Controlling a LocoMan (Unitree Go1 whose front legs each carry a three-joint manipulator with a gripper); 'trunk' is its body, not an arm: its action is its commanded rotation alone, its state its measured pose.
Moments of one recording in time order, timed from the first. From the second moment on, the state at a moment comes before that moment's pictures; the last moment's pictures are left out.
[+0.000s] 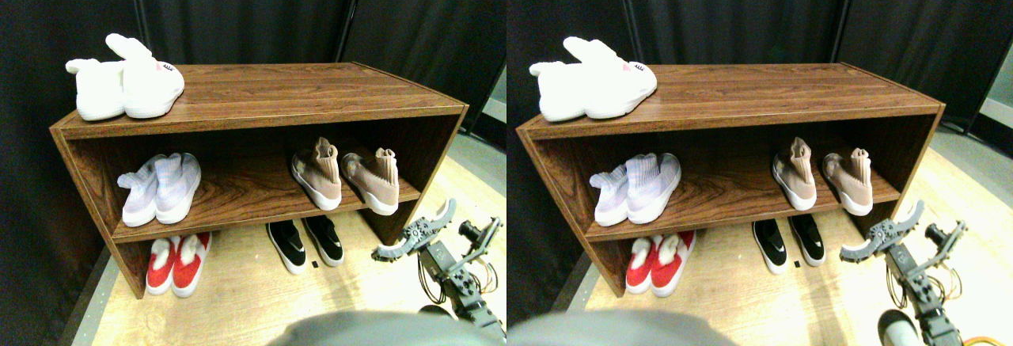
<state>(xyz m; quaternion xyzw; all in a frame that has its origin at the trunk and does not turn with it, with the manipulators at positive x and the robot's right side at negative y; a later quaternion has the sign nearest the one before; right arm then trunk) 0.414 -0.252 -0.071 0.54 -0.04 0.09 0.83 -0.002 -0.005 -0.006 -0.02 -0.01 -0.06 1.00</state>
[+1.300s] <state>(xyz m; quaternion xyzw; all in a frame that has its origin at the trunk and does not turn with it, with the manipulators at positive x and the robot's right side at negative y) 0.479 -0.259 -0.105 0.61 0.03 0.01 0.79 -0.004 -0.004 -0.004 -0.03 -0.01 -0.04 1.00</state>
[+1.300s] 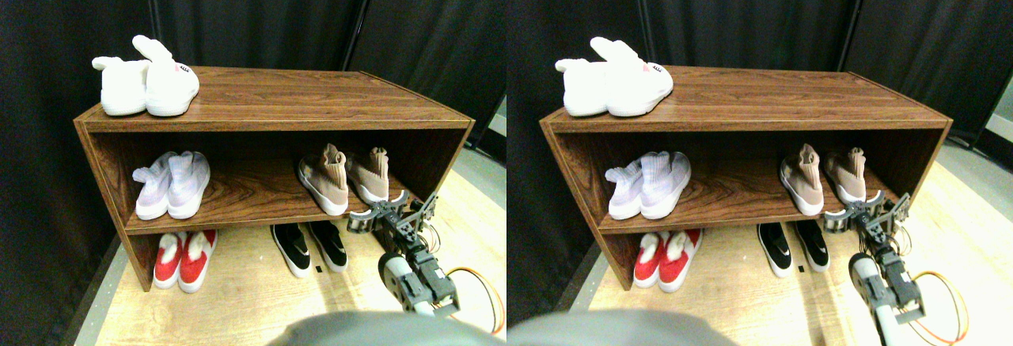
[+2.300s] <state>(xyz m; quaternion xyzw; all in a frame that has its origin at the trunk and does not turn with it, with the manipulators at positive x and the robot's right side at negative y) 0.394 -0.304 -0.047 0.54 -0.14 0.03 0.83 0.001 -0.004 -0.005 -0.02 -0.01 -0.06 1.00</state>
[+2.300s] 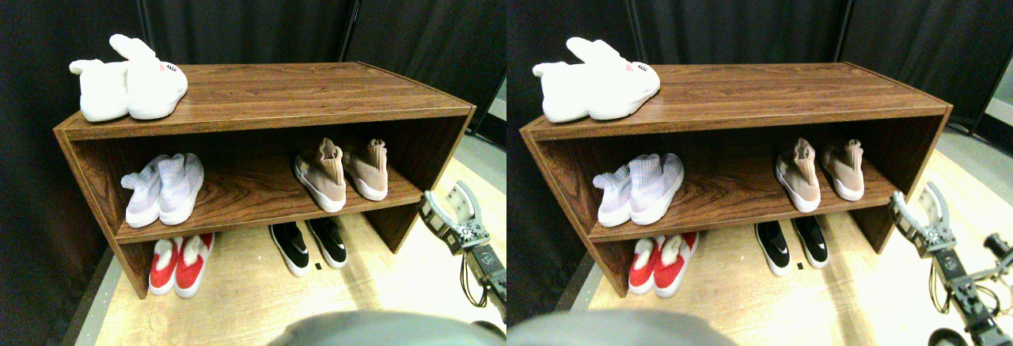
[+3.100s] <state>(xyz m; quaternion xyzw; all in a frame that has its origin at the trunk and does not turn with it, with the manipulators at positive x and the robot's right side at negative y) 0.478 -0.344 -0.044 0.57 -0.14 0.00 0.81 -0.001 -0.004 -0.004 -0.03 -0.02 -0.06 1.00</state>
